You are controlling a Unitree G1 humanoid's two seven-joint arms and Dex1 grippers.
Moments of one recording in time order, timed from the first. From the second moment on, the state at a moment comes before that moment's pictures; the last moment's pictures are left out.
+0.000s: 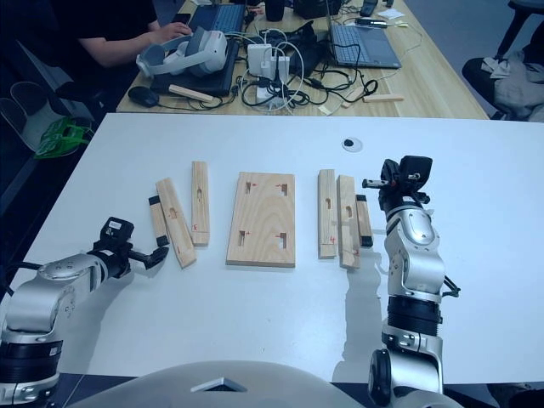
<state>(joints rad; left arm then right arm) 0.06 0.56 0.09 -0.31 -0.25 1.00 -0.39 -0.20 -0.25 -0.26 -0.01 0.21 0.36 0.12</state>
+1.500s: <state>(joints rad) -0.02 0.52 0.15 -0.05 -0.24 0.88 -0.37 -0.23 -0.25 -0.25 -0.01 0.20 0.37 0.09</state>
